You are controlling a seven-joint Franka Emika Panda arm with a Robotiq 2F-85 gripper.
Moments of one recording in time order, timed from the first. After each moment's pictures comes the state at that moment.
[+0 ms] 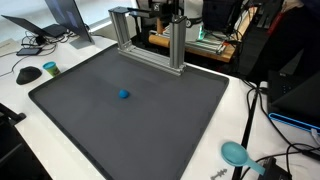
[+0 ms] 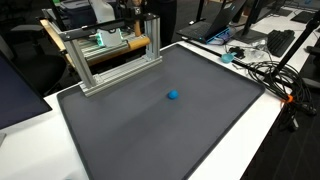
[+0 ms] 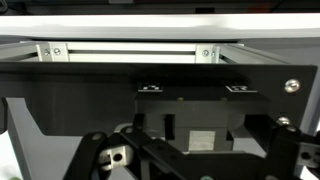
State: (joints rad) arm -0.02 -0.60 0.01 -2.65 -0.03 2.06 0.02
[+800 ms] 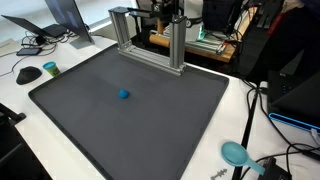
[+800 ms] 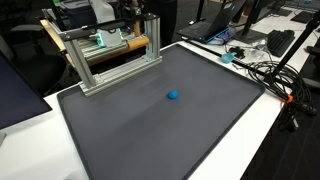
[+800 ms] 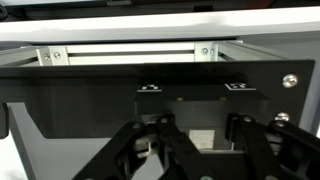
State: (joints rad) arm -0.02 -0.60 0.02 -2.65 -0.03 2.06 0.06
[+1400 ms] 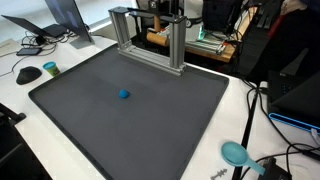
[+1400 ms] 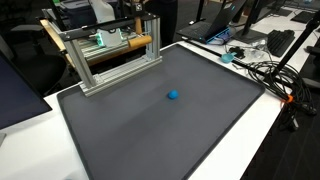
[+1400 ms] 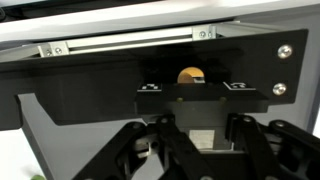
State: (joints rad) arm -0.03 -0.59 0.01 -2.61 -0.02 2.07 0.12
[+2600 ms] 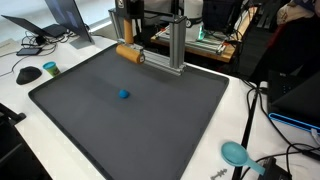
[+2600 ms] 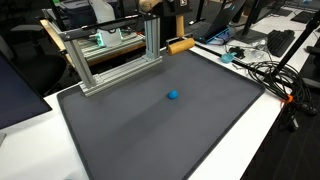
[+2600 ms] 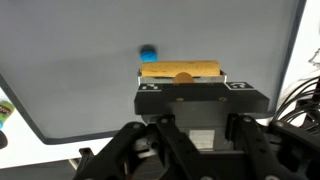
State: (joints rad) arm -0.02 -0.12 0.08 -2.12 -0.03 2.24 0.24
